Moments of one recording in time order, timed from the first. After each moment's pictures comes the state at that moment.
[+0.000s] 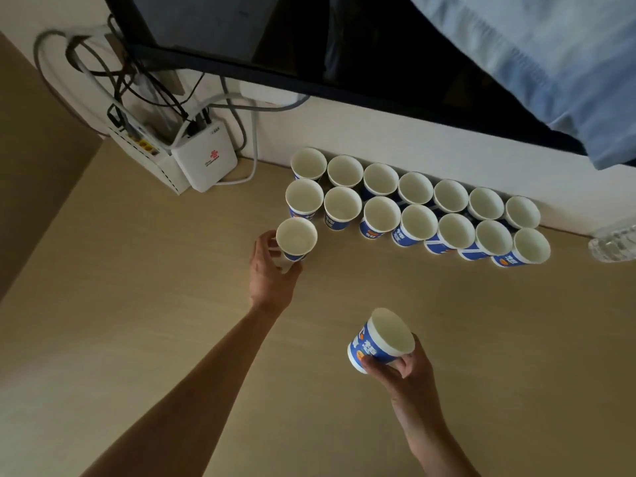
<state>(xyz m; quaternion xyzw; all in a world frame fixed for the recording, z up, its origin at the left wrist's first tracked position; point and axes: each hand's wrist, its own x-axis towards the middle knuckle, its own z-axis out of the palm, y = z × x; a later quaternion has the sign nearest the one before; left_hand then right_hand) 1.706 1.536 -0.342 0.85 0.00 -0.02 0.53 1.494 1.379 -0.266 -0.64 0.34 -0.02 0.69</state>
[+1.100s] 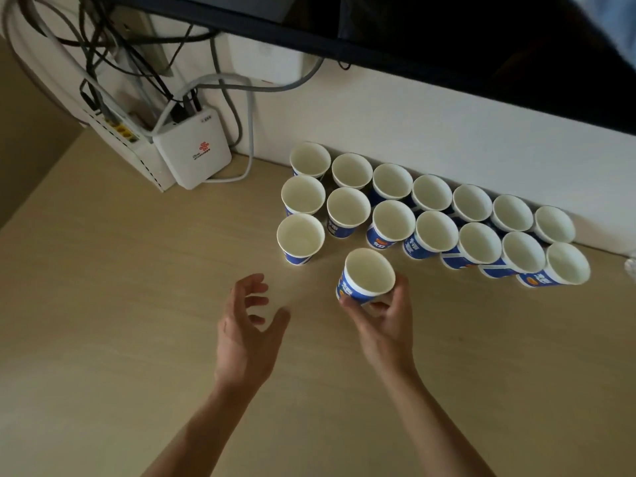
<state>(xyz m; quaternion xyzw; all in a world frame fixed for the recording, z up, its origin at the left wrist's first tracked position) 1.644 1.559 -0.318 0.83 0.05 -0.04 0.55 1.607 1.375 -0.313 -0.73 0.29 -0.14 0.60</state>
